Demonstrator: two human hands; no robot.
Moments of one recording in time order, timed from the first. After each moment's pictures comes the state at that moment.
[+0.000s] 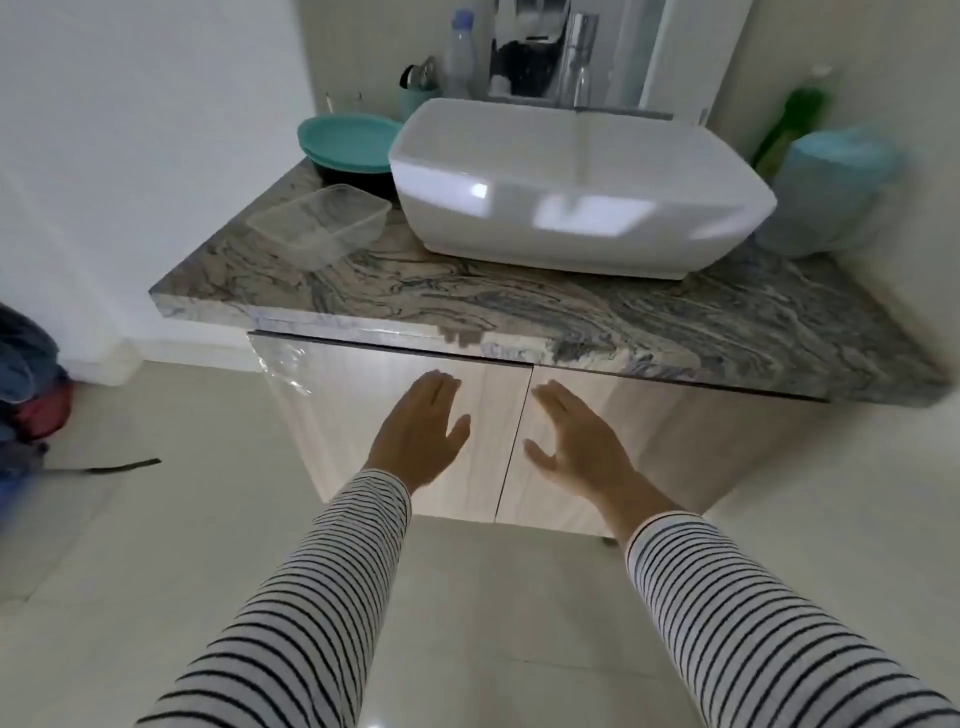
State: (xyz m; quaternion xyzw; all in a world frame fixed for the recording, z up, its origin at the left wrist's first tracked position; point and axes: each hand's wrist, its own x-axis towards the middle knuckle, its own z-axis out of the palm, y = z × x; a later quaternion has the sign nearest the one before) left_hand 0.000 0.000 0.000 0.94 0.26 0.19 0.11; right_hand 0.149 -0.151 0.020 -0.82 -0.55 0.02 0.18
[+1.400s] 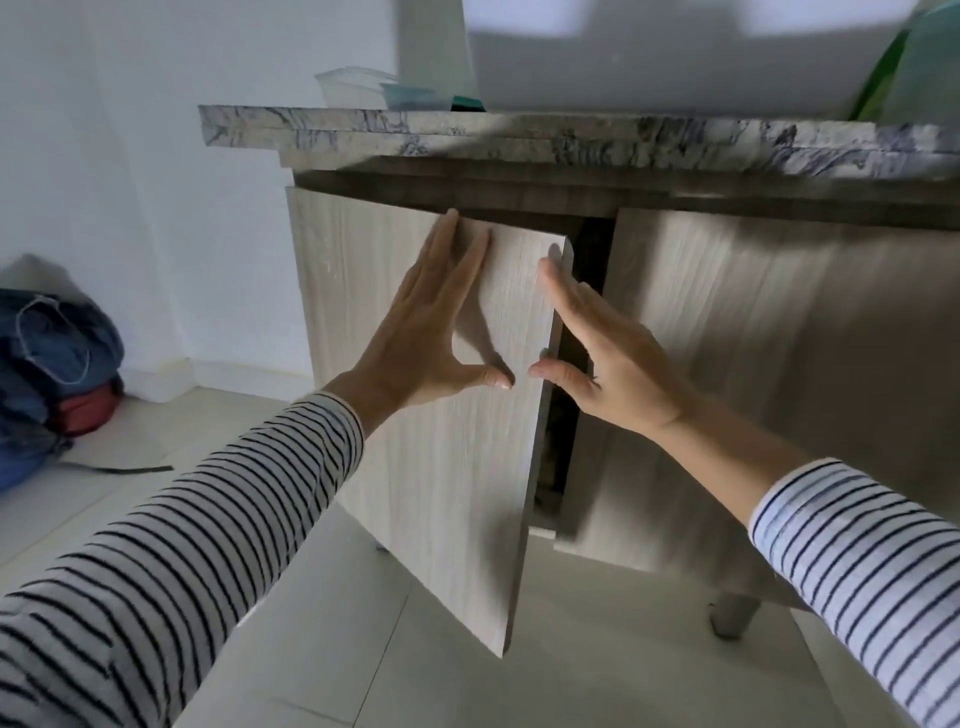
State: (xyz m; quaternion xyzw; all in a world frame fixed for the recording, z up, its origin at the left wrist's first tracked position) left_hand -0.033 0.006 -0.159 0.90 0.15 0.40 -0.06; right_hand 0.142 -0.128 -0.158 -0.49 -0.76 -0.30 0.30
